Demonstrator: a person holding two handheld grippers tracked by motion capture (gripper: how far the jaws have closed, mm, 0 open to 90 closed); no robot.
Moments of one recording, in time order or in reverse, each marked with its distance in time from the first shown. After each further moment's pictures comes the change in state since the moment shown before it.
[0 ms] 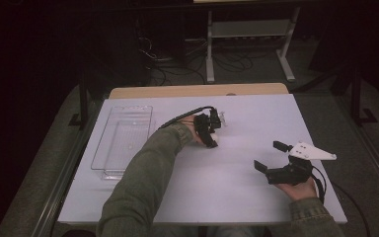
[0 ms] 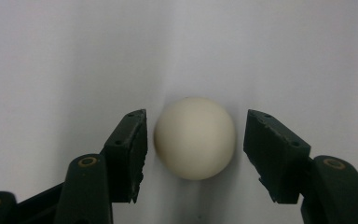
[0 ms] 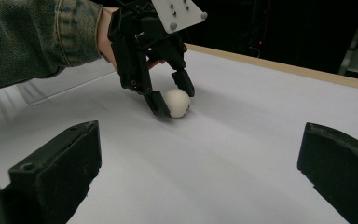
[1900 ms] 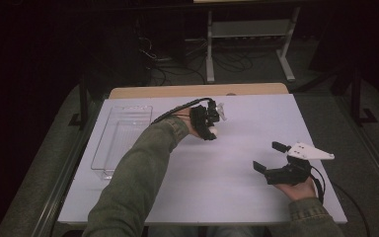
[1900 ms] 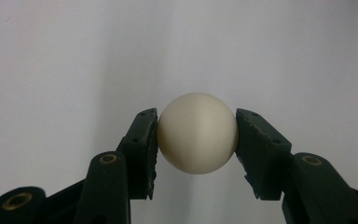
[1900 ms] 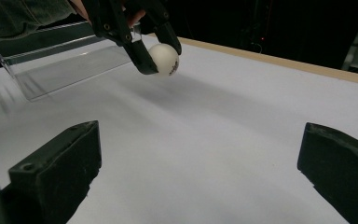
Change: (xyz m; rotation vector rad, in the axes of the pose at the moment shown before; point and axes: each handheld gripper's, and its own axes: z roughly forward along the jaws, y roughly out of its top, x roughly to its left) left arm -0.018 0.010 -0.061 -0.033 0.057 0.044; right arm 0.001 -0.001 0.003 0.017 0.005 0.001
